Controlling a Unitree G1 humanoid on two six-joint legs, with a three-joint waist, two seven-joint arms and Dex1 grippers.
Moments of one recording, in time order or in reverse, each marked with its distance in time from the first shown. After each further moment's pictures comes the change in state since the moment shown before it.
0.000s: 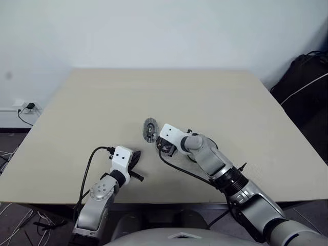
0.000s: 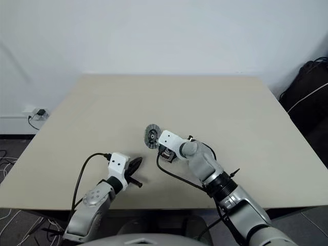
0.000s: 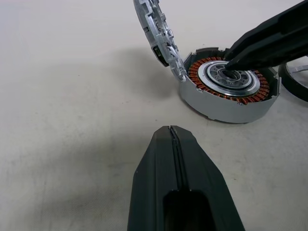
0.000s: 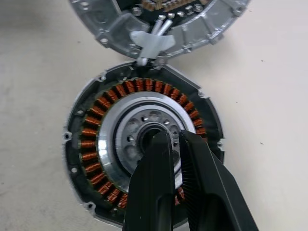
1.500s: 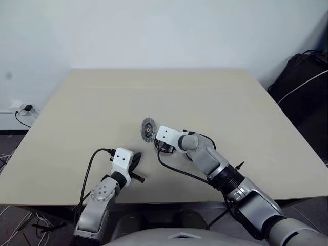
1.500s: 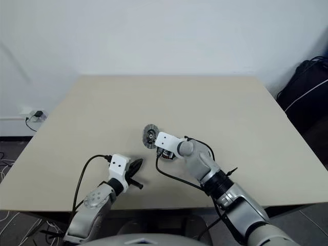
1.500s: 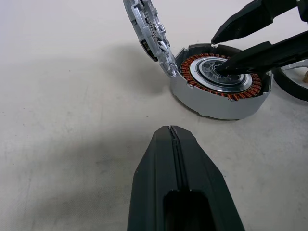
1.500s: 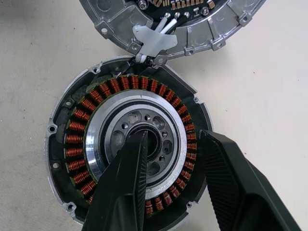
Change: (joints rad) left arm 0.016 -0.010 -0.006 0.000 0.000 -0.001 0.008; right arm -0.029 0.012 0.030 0.080 -0.103 -0.113 0.034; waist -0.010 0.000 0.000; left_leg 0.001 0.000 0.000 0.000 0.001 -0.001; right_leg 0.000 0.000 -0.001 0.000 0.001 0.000
